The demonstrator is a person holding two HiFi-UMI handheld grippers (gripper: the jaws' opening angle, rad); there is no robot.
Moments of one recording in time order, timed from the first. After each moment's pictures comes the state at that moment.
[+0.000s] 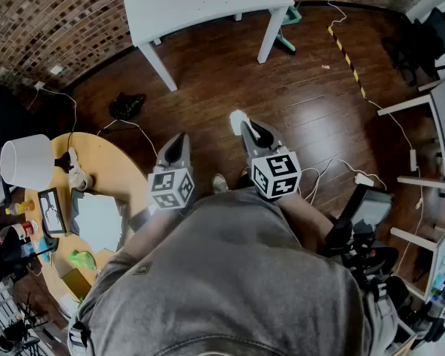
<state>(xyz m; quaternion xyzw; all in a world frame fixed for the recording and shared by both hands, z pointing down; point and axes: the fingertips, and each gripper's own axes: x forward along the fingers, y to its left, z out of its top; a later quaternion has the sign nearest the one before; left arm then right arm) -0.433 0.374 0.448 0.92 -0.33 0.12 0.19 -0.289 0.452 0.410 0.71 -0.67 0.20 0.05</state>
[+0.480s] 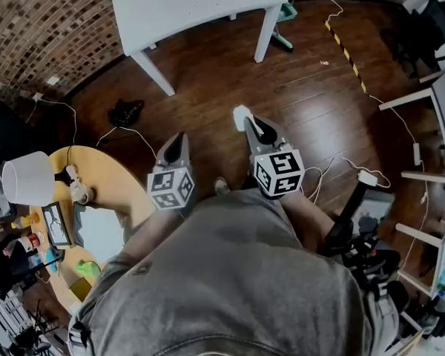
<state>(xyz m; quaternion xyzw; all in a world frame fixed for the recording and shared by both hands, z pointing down) -0.397 0.352 0.449 0.92 -0.33 0.14 0.18 -0.242 0.436 0.408 0.73 -0.66 0.20 0.04</state>
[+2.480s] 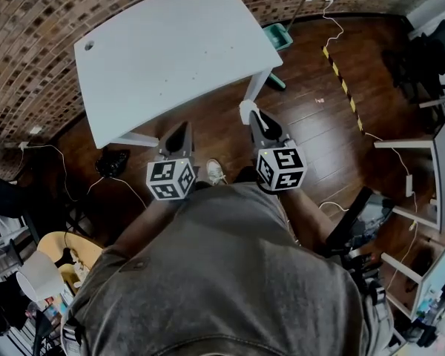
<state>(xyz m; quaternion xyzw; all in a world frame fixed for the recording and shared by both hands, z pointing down) -0.077 0.080 0.440 0.93 -0.28 0.14 0.18 0.071 0.174 0.408 0.76 -0.62 0.21 0.04</state>
